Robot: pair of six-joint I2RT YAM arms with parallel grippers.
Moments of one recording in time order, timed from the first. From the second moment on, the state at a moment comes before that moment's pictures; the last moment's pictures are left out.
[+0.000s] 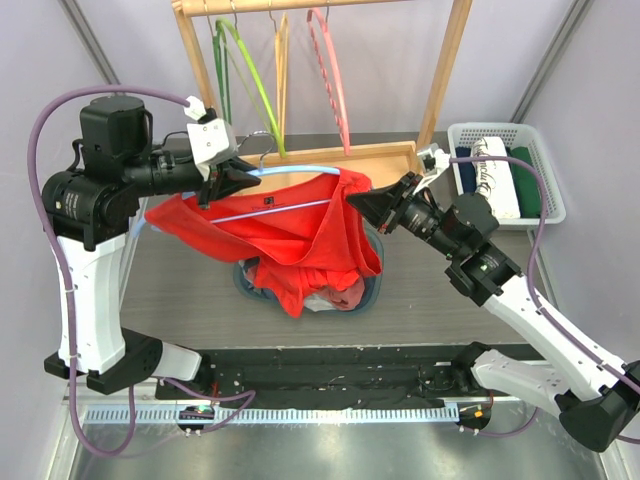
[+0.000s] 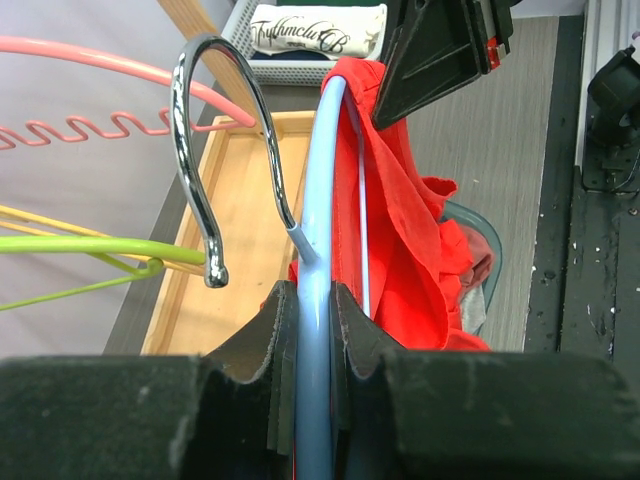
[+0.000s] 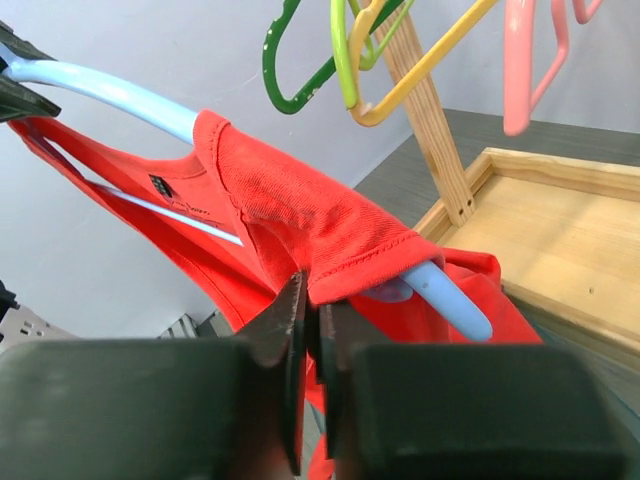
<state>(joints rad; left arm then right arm) -0.31 1.41 2.29 -1.31 0.83 0.65 0.63 0.96 0.97 0.15 -0.25 0.52</state>
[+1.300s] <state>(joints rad) -0.31 1.40 2.34 -1.37 0.86 0.70 0.40 0.87 0.86 -0.08 -0.20 0.34</state>
